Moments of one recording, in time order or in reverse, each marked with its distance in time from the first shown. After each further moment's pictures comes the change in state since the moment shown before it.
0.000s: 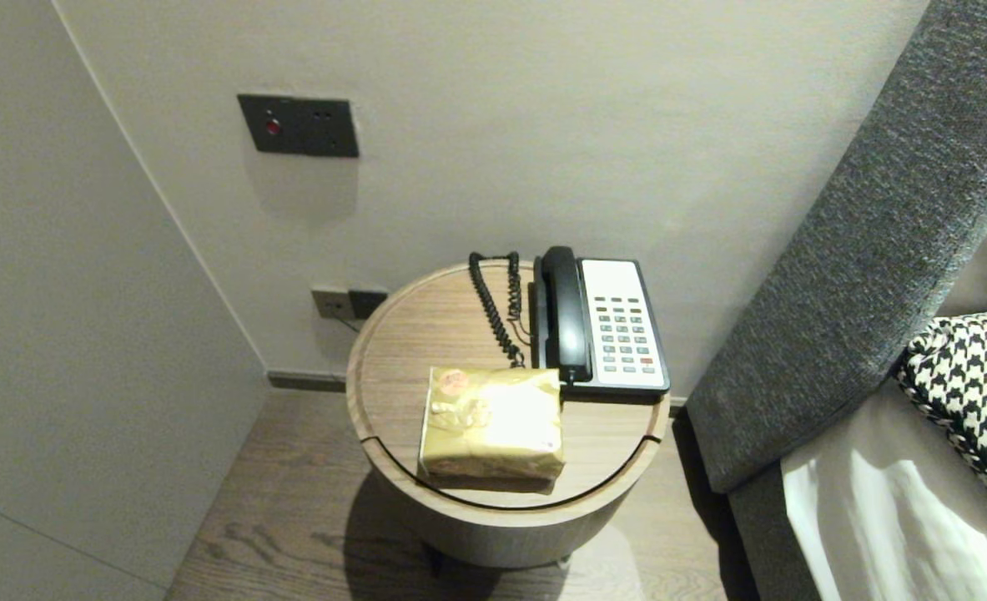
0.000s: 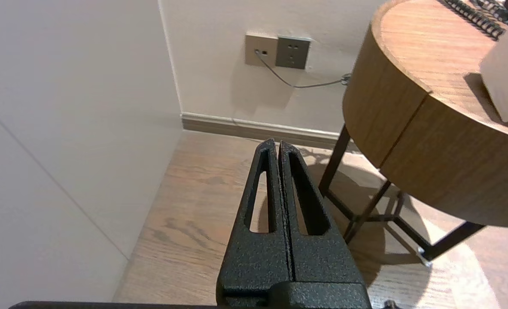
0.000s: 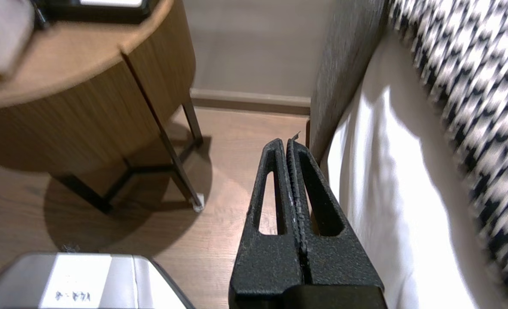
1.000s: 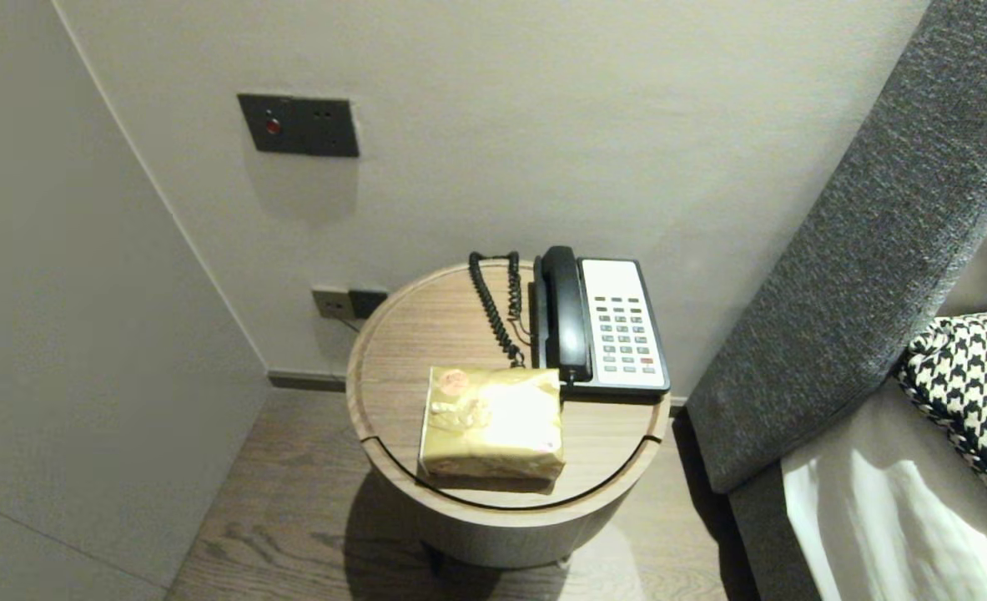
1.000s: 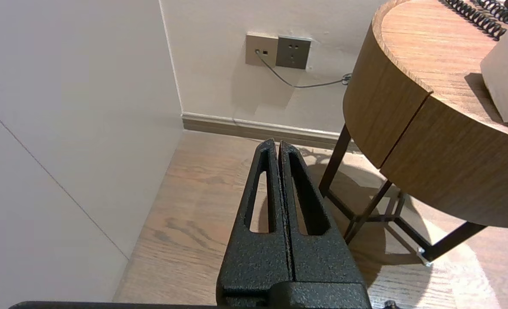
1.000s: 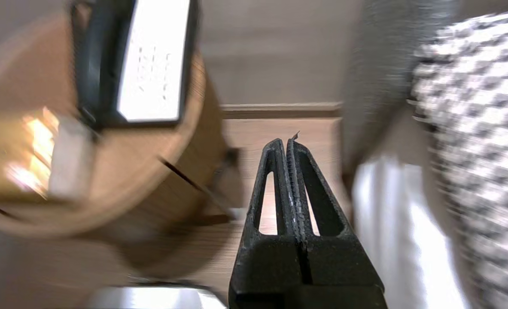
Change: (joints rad) left arm 0.000 0.000 0.000 0.000 0.000 0.000; right arm 0.066 0.668 -0.532 -0.002 -0.015 0.197
